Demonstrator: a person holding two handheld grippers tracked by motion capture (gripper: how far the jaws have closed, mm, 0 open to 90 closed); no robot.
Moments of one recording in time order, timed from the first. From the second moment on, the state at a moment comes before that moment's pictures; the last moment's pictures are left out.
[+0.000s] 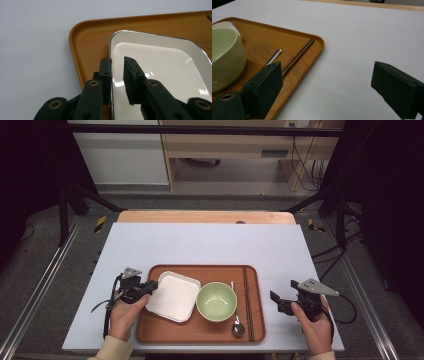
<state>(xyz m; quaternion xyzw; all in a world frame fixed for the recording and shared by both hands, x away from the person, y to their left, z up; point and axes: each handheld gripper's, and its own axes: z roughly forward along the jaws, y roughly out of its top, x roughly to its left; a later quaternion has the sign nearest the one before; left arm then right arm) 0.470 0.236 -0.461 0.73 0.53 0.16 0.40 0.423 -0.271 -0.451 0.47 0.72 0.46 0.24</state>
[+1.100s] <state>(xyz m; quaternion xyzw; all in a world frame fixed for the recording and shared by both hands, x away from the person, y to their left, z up) 0.452 0.218 -0.423 0.73 0.40 0.27 0.48 0.420 -0.270 -0.447 0.46 0.71 0.46 0.25</state>
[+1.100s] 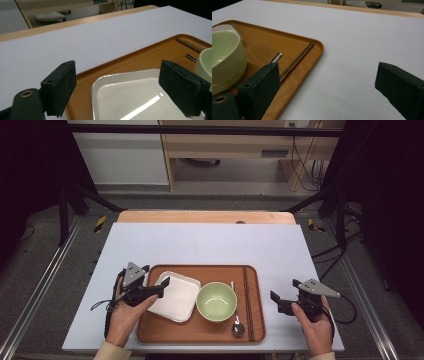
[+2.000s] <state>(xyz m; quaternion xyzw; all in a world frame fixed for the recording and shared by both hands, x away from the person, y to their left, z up) 0.426 0.301 -0.442 0.68 0.33 0.35 0.55 0.412 -0.289 -0.446 0.45 0.66 0.50 0.33</state>
